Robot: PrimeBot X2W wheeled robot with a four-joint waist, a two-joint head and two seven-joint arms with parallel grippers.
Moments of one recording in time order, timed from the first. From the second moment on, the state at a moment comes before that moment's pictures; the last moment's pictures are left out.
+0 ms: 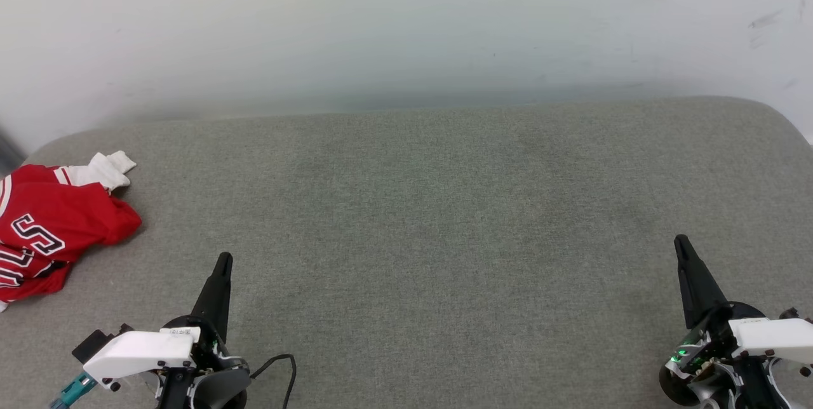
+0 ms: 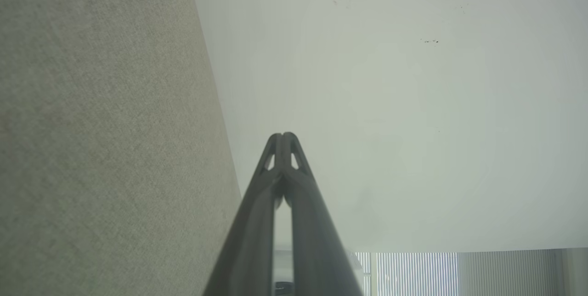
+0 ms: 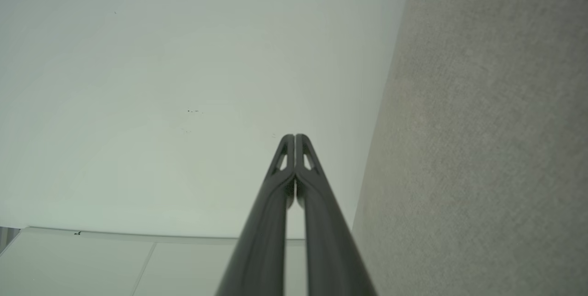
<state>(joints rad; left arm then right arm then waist) -0.11 0.05 0.11 0.25 -1.61 -0.13 0.11 -0.10 -0.05 -0.11 0.25 1.62 0.13 0.11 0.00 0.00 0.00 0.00</state>
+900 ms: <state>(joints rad) -0.11 0.05 0.11 0.25 -1.61 -0.13 0.11 -0.10 -0.05 -0.11 0.25 1.62 0.13 0.11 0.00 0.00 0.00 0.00</state>
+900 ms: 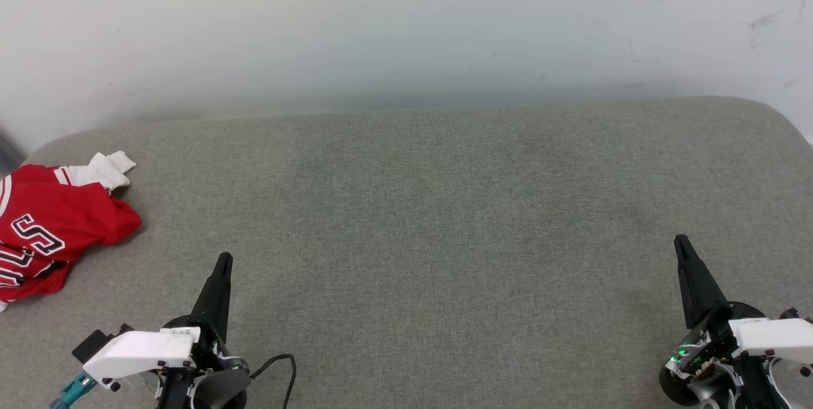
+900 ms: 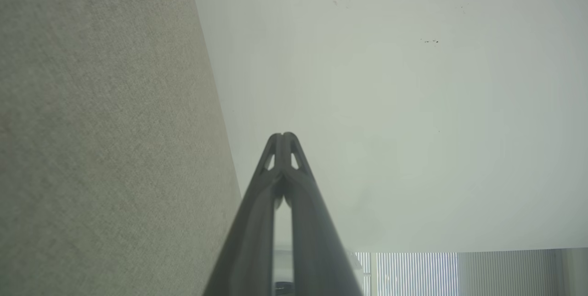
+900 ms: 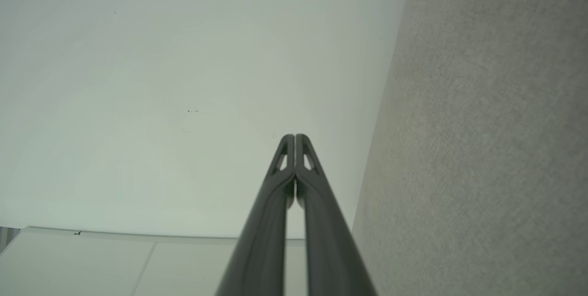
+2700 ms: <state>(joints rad) -0.01 0.05 0.03 0.09 -0.83 0.03 -0.07 0.00 -0.05 -0.06 0.08 0.74 0.13 -0.07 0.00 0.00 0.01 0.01</state>
